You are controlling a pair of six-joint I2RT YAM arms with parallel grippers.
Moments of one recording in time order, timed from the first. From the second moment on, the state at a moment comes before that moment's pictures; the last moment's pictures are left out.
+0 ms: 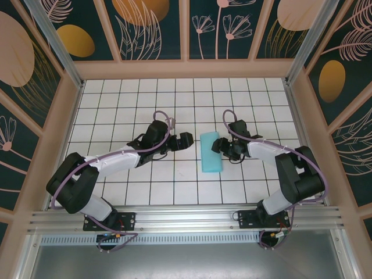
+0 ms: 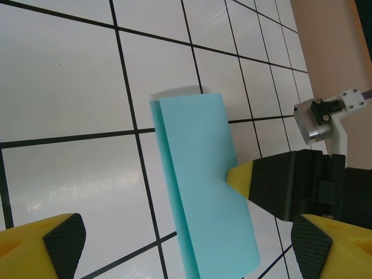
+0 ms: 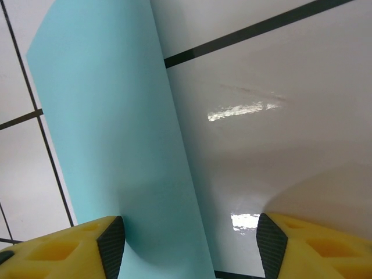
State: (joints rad) left arm -0.69 1.52 0.78 0.14 0.22 -0.82; right arm 0.38 1.54 0.72 -0.27 -0.25 0.69
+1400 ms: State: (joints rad) left arm -0.69 1.55 0.80 0.14 0.23 -0.81; right arm 0.42 1.61 0.81 -0.38 -0.18 0.63
